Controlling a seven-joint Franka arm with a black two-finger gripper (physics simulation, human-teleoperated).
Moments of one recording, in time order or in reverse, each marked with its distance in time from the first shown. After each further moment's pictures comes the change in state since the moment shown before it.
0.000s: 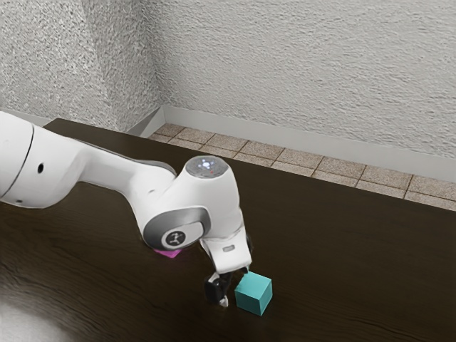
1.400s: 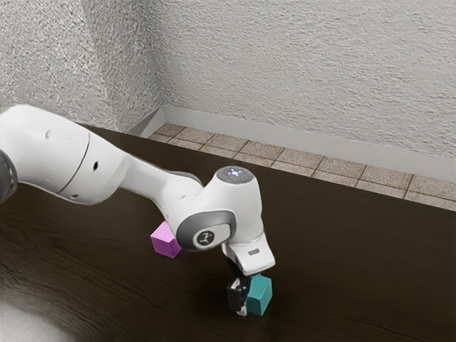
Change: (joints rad) arm -0.238 0.260 0.252 0.144 0.043 -0.046 -0.095
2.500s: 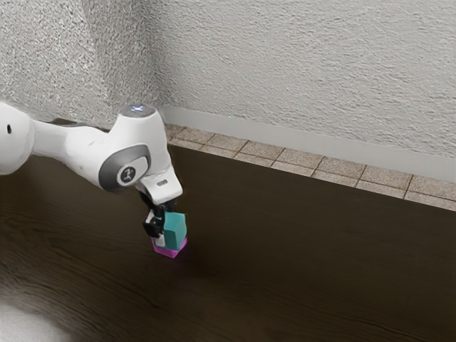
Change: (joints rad) arm 0.400 -0.354 -0.004 -0.154 -0.139 -0.071 0.327
